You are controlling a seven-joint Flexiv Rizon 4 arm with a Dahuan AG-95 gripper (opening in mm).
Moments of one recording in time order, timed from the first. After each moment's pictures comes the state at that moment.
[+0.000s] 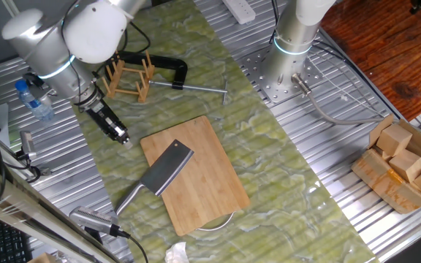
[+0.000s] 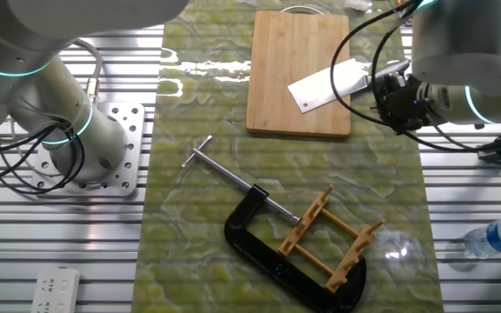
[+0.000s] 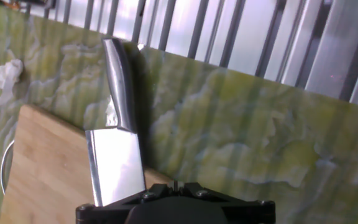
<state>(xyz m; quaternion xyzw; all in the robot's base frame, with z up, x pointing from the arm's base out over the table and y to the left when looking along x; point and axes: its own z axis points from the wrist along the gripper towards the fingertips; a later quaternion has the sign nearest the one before) 0.624 0.058 0.075 0.15 -0.96 -0.22 0.08</state>
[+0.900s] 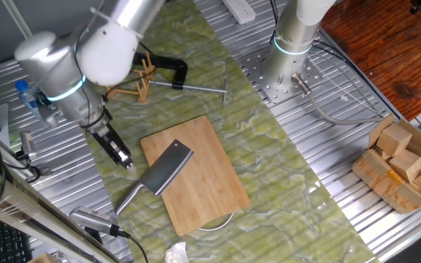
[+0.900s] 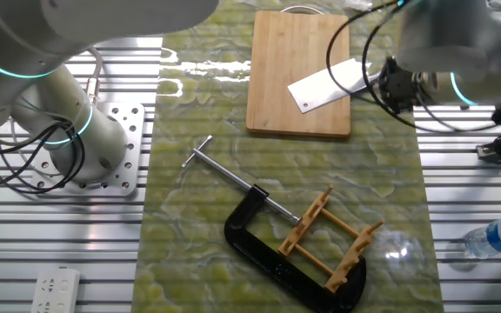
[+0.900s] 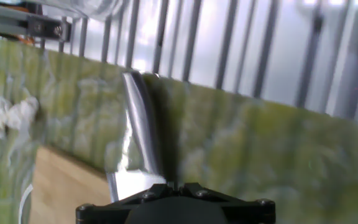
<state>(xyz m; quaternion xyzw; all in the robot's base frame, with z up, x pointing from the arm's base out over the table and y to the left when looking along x) 0.643 0.130 0.049 0.11 -0.96 -0.24 0.06</state>
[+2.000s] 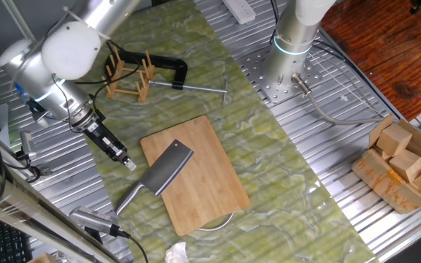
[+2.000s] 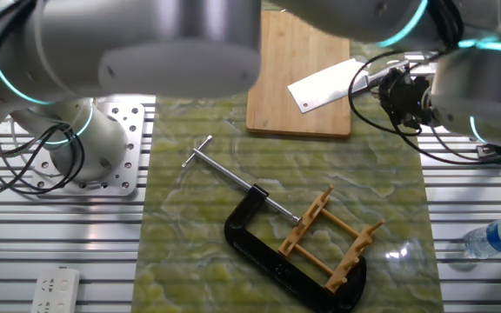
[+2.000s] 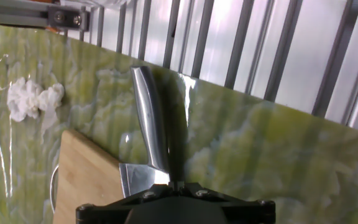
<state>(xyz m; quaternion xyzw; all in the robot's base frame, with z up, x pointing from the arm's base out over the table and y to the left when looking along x) 0.638 0.112 0.044 0.14 -0.93 -0.33 0.12</state>
